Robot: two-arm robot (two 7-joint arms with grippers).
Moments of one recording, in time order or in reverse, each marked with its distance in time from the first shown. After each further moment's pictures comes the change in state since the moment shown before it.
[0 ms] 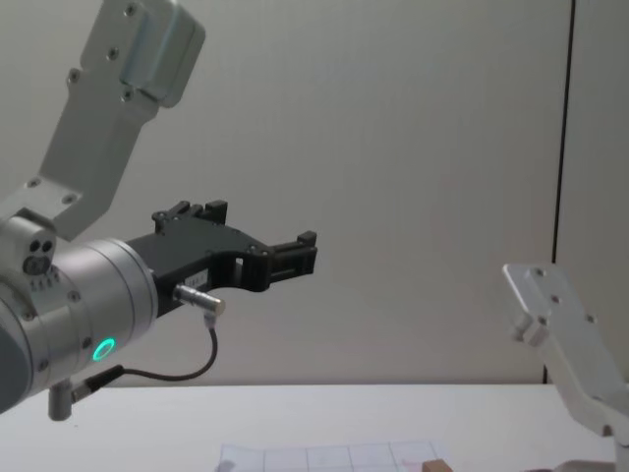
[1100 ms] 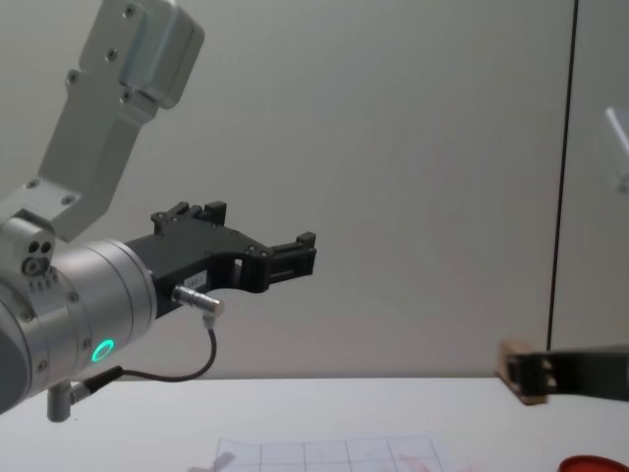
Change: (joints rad) left arm 0.000 0.000 0.000 0.000 0.000 0.000 0.000; right arm -0.039 0.037 0.064 -0.272 0.031 0.081 -0.094
